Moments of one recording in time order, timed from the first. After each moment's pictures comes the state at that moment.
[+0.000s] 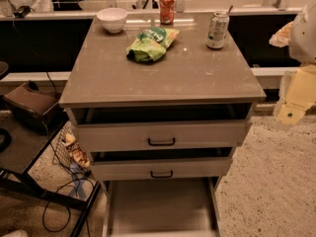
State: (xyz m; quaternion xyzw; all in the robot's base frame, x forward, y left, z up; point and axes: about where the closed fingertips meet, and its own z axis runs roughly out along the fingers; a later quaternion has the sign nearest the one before) arm 0.438 -0.216 0.977 -0.60 0.78 -0.04 0.16
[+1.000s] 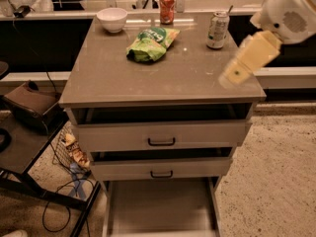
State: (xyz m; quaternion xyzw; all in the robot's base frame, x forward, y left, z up) arm 0.504 -0.168 0.998 -0.50 0.82 0.05 0.29
